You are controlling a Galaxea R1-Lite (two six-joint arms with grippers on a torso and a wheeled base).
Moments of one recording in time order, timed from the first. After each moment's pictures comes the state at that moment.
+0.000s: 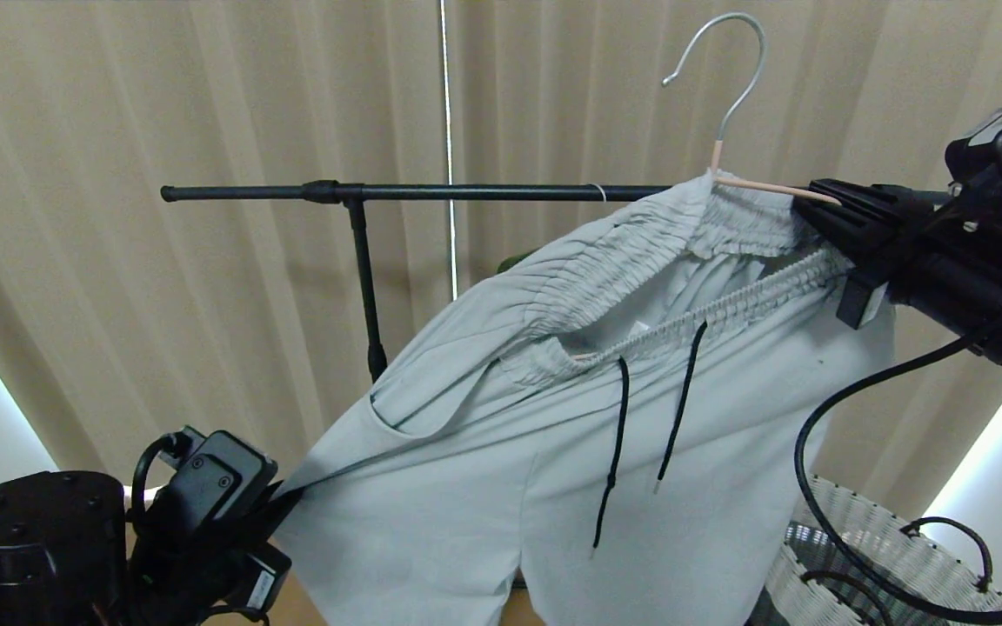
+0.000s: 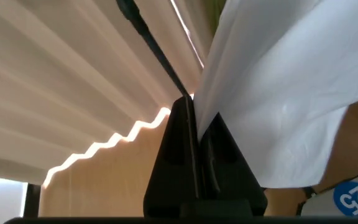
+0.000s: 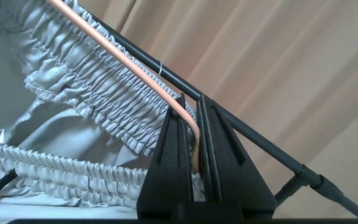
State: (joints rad) left arm -0.48 1.50 -0.13 -0.97 0.25 0.34; right arm 0.34 1.42 -0.71 -0.90 0.03 -0.49
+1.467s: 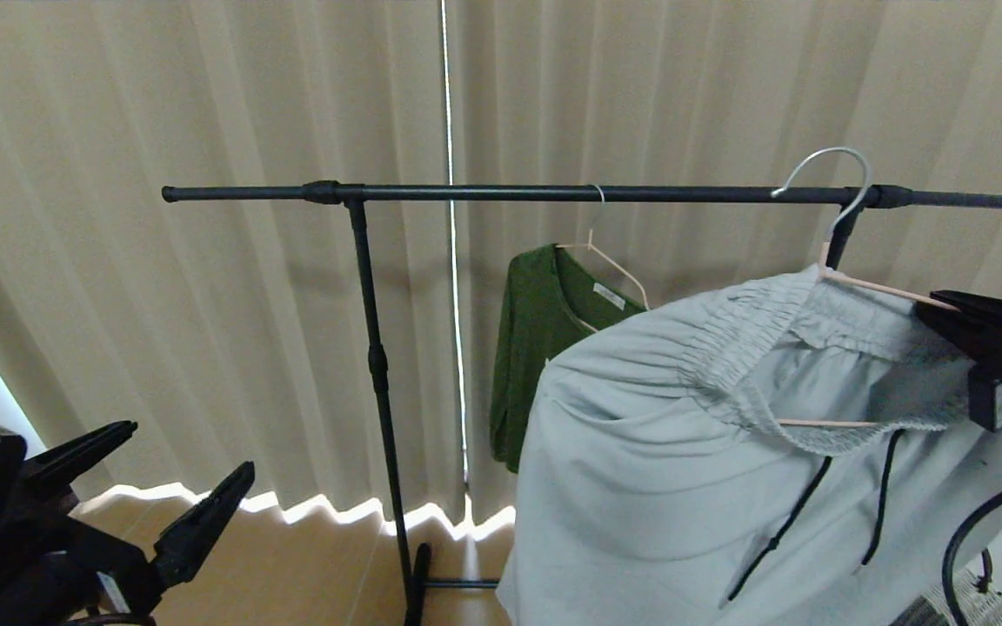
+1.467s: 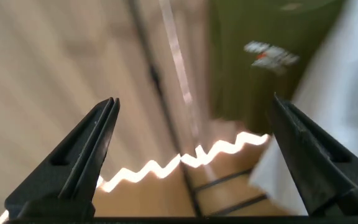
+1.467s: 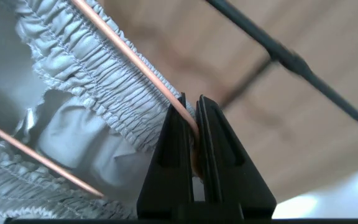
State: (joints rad) left arm -0.44 1.08 -0.10 -0.90 0.22 0.18; right arm 0.12 1.19 -0.59 -0.49 -0.02 -0.50
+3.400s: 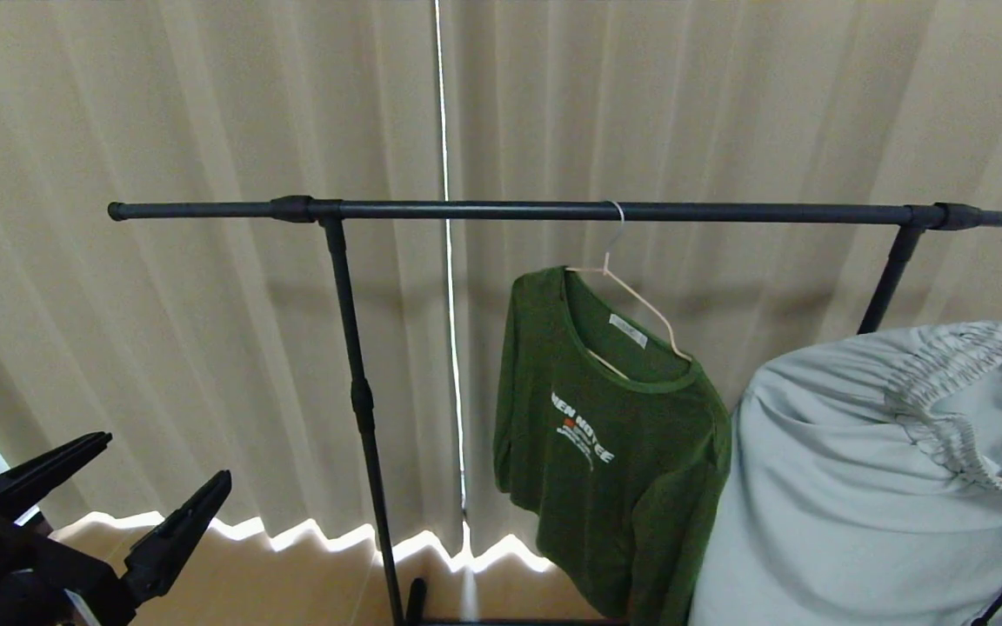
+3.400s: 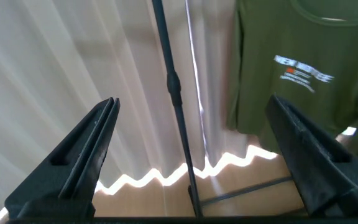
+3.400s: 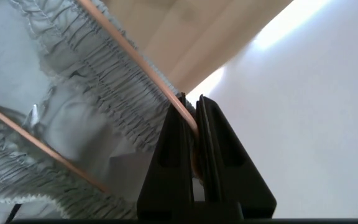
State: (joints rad) left arm -0.40 1.03 -0.07 -0.90 0.20 0.17; right arm -0.35 0.94 -0.64 -0.06 -0.18 -0.55
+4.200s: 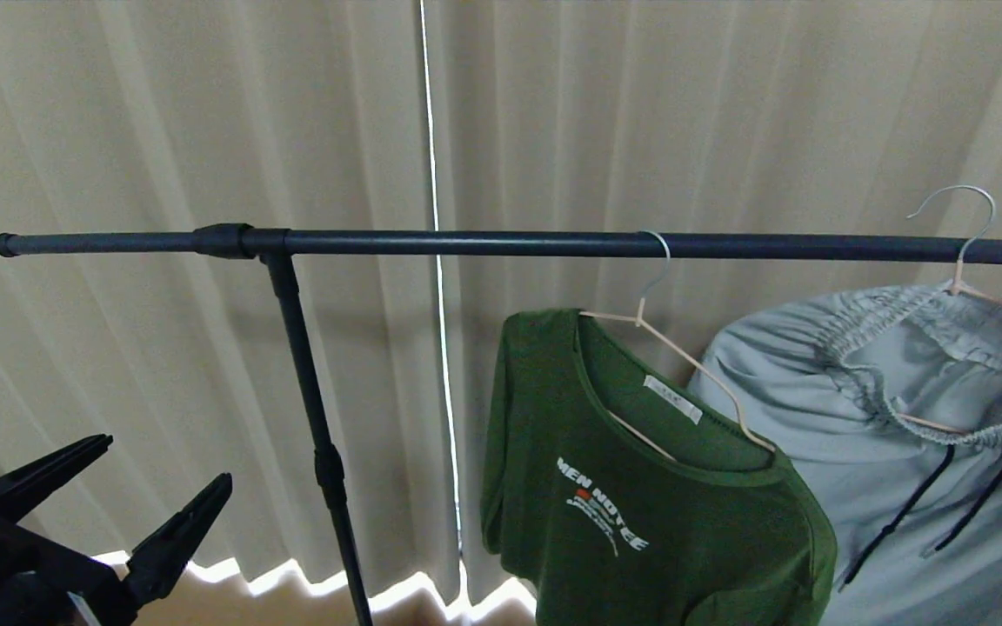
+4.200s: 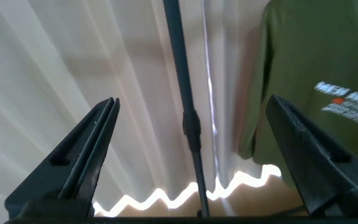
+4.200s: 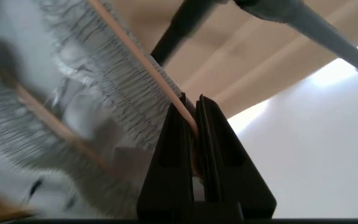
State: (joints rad) left arm -0.40 1.03 -0.06 -0.90 0.20 0.17; right arm -0.18 1.21 -0.80 -0.06 -0.28 -0.46
